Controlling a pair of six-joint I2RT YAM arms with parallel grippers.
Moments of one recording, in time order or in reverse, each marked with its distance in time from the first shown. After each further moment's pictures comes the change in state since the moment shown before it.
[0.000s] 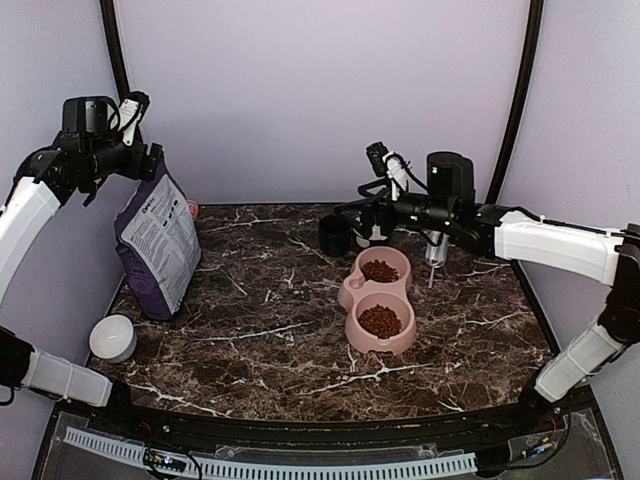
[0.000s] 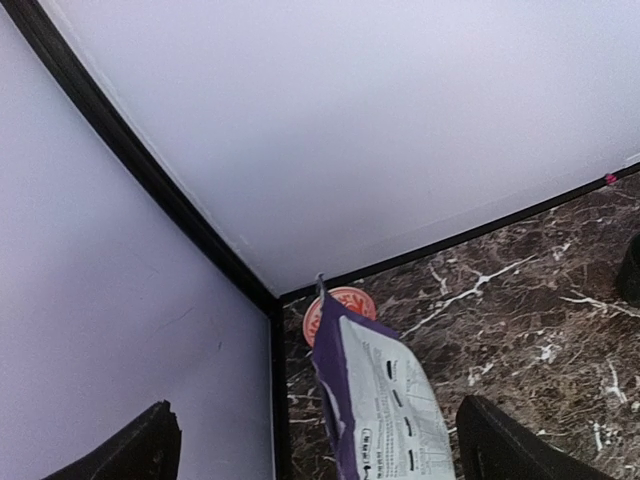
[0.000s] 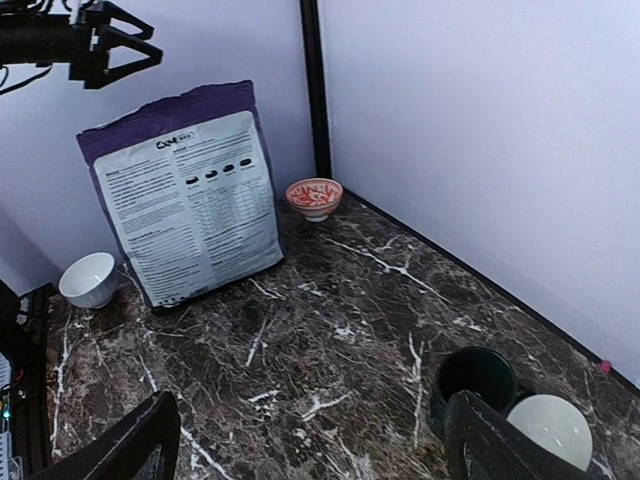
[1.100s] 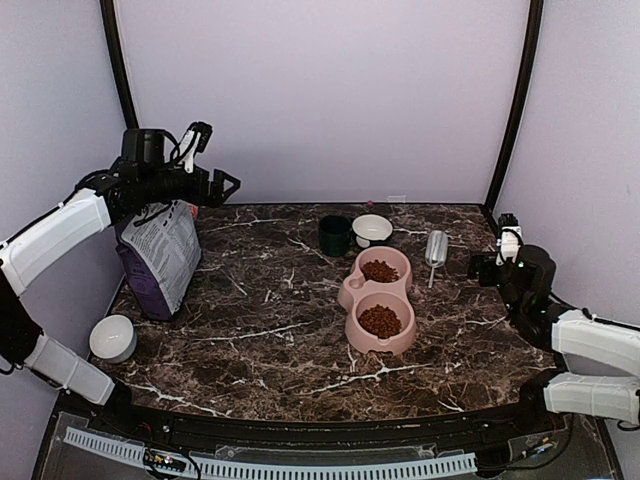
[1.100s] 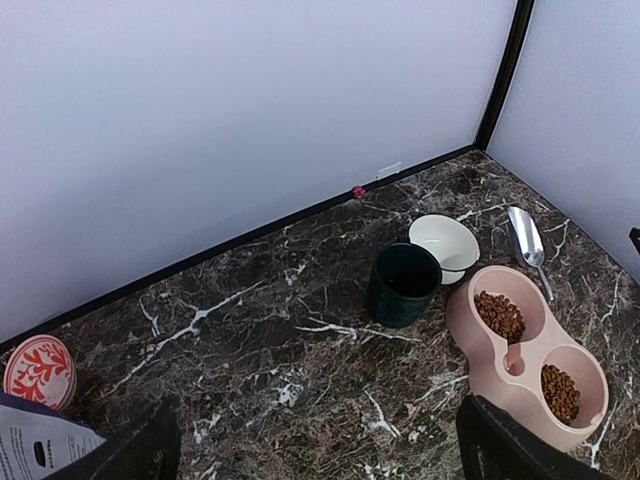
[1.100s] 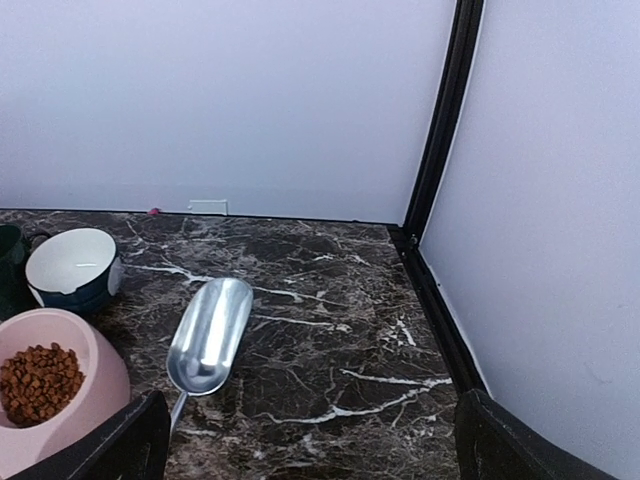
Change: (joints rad) left arm -0.143 0.132 -0.211 0.301 0.519 -0.282; right arm -0.364 -0.592 -0.842 0.262 0.771 -0.043
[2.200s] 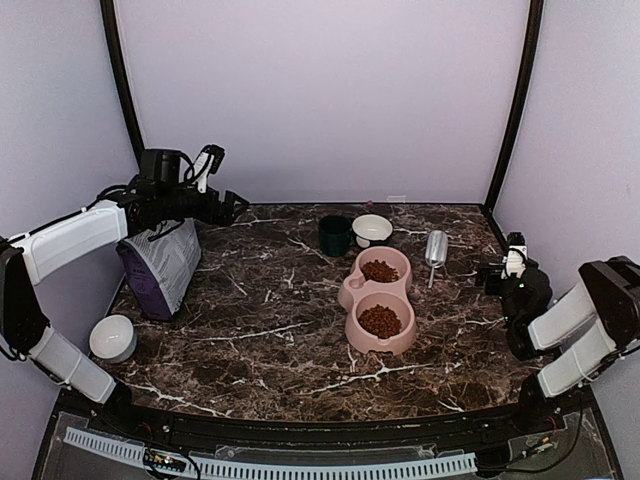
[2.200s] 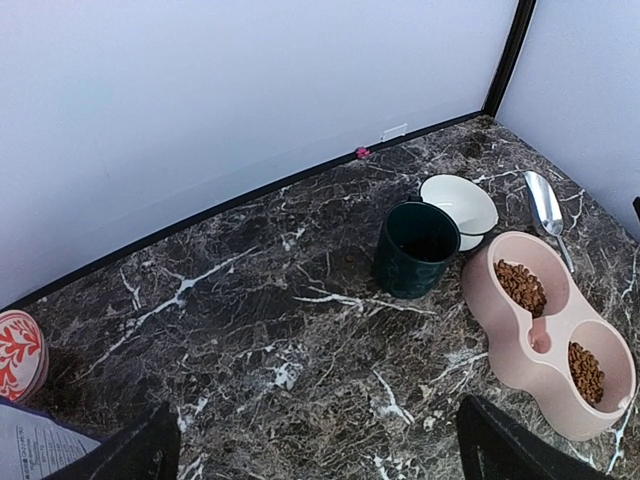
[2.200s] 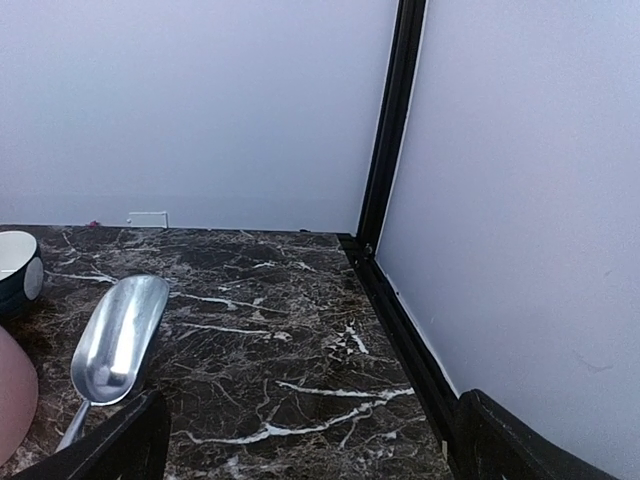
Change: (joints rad) left arm -0.012 0.069 -0.124 0.128 -0.007 0.016; right arm -0.209 0.536 -0.196 0.873 -0.117 -0.085
